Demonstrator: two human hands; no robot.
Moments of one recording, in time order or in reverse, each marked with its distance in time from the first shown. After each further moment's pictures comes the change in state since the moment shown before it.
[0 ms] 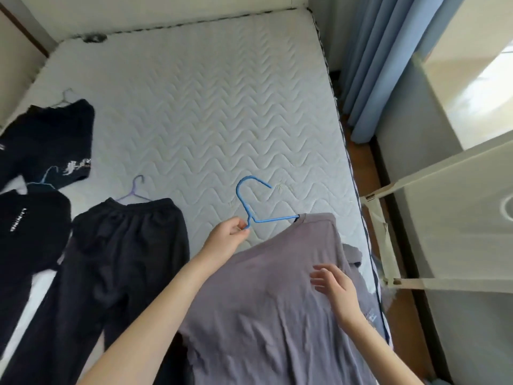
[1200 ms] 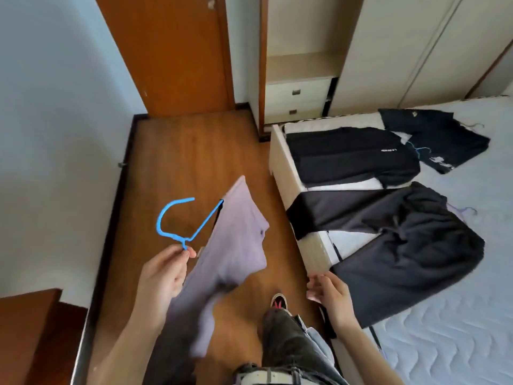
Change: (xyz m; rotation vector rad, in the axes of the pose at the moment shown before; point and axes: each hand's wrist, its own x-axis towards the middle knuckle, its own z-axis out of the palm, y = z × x) left_hand -0.939 -0.267 -0.013 -1.063 1.640 -0.366; right_hand -0.612 0.150 0.265 -0.562 -1.129 -0.135
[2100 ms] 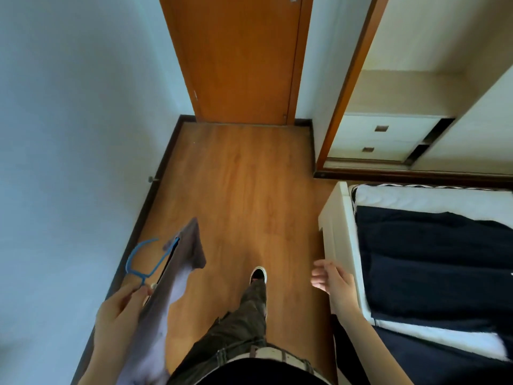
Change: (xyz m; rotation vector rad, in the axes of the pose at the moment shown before) left_hand 0.465 0.091 -0.007 0.352 0.499 -0.129; right_hand 0.501 -0.226 0.277 -0.095 -0.207 0.099
